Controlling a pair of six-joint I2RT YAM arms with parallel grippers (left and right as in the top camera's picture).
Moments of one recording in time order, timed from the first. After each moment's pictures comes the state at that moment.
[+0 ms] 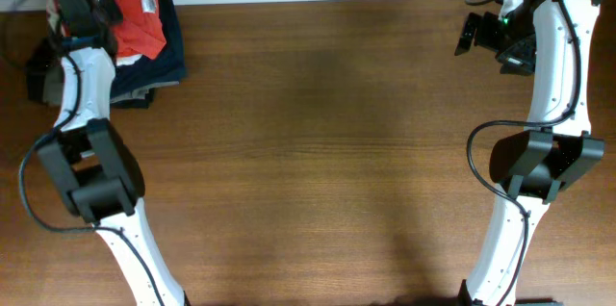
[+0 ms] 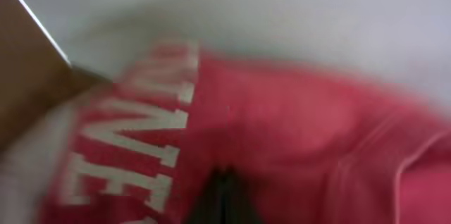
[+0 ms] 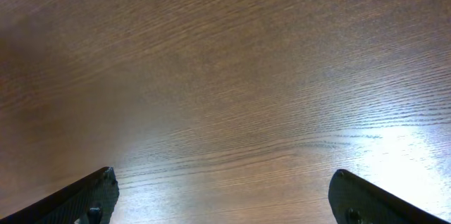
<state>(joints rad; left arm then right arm) 0.26 2.37 2.05 -0.14 -0.16 -0.07 -0.19 2.38 2.65 -1.69 -0.16 0.18</state>
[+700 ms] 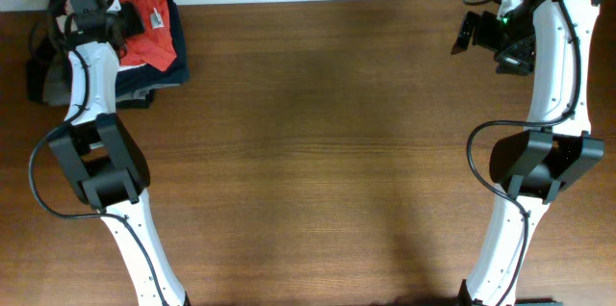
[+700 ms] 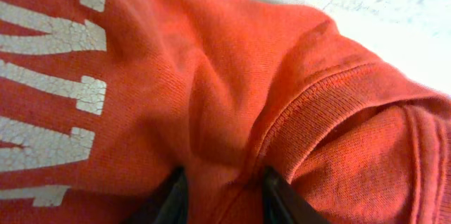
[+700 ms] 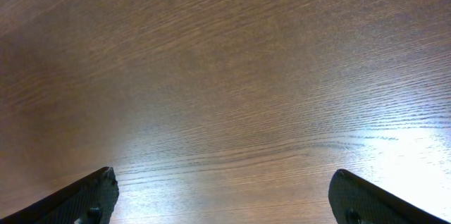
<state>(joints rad) 0.25 2.53 2.26 -0.40 0.10 -0.07 -0.19 2.38 2.65 -1.69 -0.20 0.18</state>
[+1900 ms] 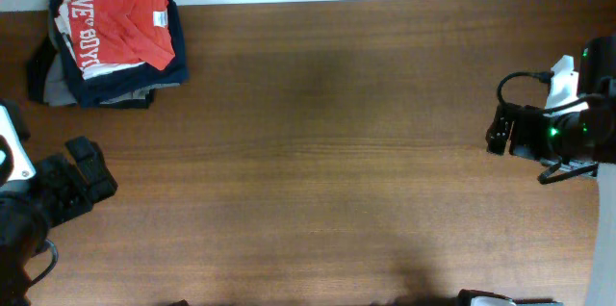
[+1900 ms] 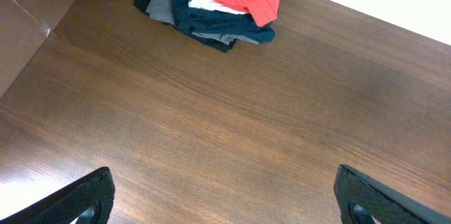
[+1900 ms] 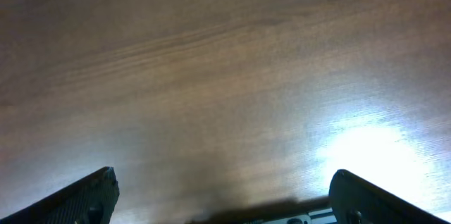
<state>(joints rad) 0.33 1.20 2.09 -1.69 0.03 -0.11 -0.19 1.37 1.80 -1.66 -0.06 0.11</state>
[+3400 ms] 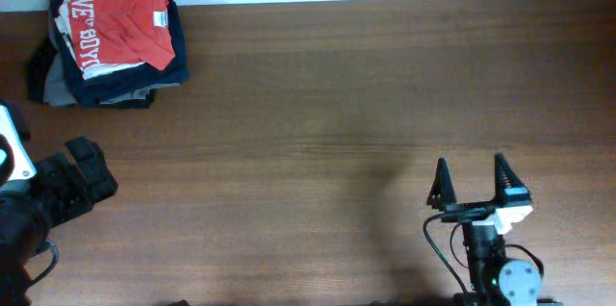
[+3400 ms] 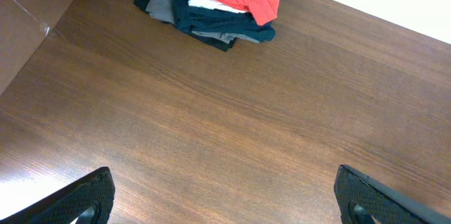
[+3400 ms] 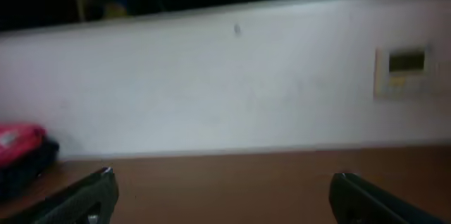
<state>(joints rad) 0.33 1.20 2.08 -1.69 0.03 -0.11 0.03 0.01 0.01 0.21 -0.03 0.10</state>
